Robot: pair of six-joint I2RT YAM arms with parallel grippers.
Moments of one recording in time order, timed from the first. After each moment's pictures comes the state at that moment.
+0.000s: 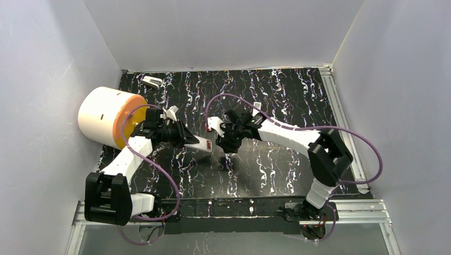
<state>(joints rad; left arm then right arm) -0.12 1.24 0.75 -0.42 0.70 -0.58 0.87 1.74 1.25 -0.50 -0.34 -0.52</state>
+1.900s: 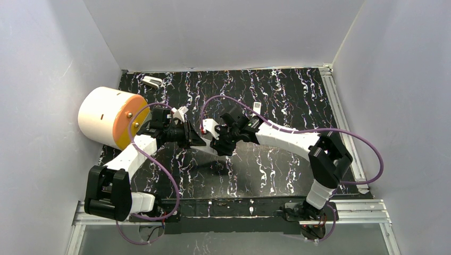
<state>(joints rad) -0.21 1.29 0.74 -0.34 0.79 -0.55 0.93 1.71 1.25 -0.45 -0.36 -0.45</state>
